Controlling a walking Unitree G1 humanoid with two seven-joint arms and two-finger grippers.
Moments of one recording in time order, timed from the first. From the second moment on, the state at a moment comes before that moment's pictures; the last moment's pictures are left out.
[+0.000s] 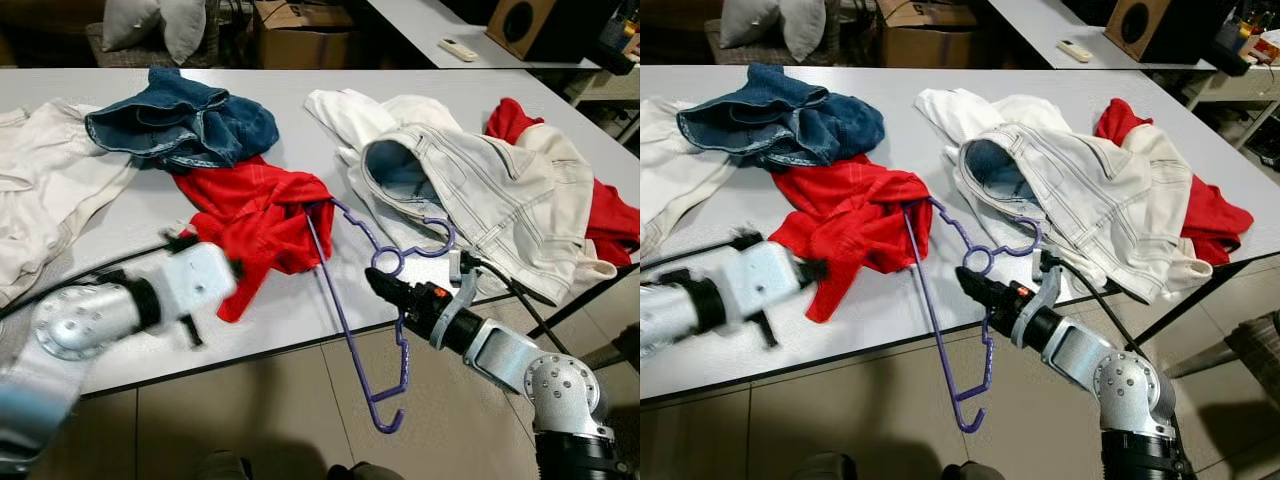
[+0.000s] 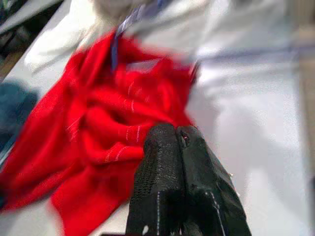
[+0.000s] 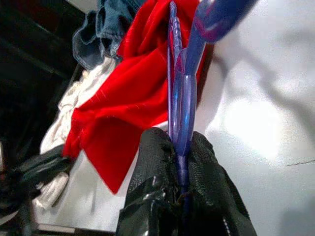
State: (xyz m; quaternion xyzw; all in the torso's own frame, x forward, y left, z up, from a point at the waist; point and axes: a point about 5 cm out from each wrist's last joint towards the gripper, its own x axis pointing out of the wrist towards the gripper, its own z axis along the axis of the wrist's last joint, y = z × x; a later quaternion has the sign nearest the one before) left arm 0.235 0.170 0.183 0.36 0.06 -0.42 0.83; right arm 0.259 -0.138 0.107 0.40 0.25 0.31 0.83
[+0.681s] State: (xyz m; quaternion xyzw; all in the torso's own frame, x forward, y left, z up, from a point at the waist) left arm 0.237 0.160 0.220 0.35 0.01 -0.47 0.81; right arm 0.260 -0.117 0.110 0.39 0.26 0.35 0.81
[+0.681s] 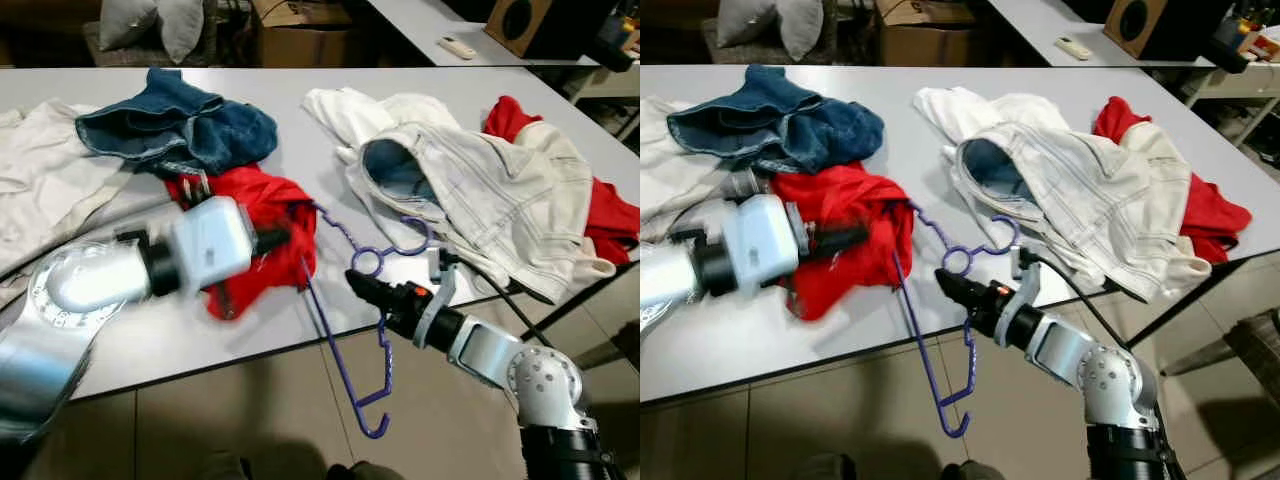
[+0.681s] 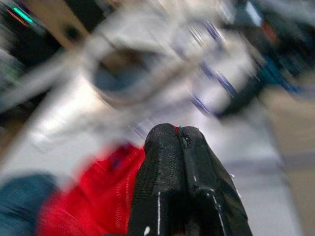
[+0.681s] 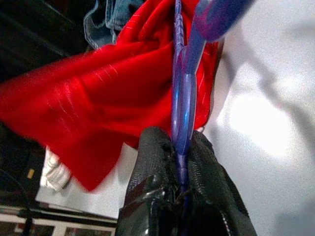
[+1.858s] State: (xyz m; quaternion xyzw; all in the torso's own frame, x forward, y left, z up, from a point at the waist) left arm 0.235 0.178 0.153 -0.29 0.18 -0.30 0.89; right arm 0.261 -0.111 0.107 0.37 0.26 0.35 0.82
